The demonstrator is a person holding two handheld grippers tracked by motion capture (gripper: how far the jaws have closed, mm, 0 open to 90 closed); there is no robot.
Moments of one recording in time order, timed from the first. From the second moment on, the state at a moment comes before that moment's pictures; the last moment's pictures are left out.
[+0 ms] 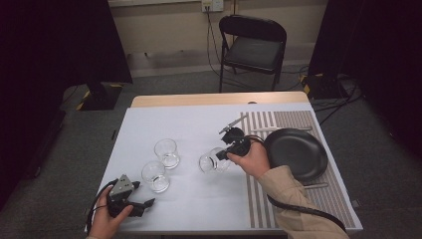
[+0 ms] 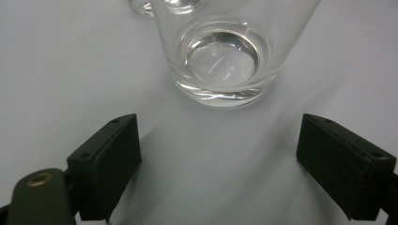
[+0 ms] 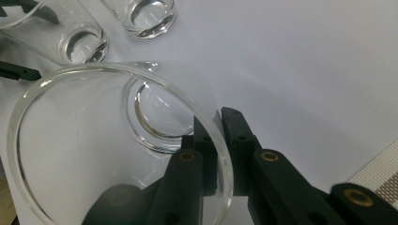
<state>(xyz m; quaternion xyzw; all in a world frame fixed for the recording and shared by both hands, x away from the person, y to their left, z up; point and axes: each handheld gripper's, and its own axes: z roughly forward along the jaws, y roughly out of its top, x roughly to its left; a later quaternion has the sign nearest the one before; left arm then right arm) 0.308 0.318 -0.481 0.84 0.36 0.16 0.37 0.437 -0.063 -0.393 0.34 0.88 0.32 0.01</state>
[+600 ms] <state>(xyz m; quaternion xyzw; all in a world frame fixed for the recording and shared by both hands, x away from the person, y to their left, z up) 0.308 0.318 -0.481 0.84 0.36 0.16 0.37 0.443 -0.080 -0.391 0.36 0.88 0.32 0.02</state>
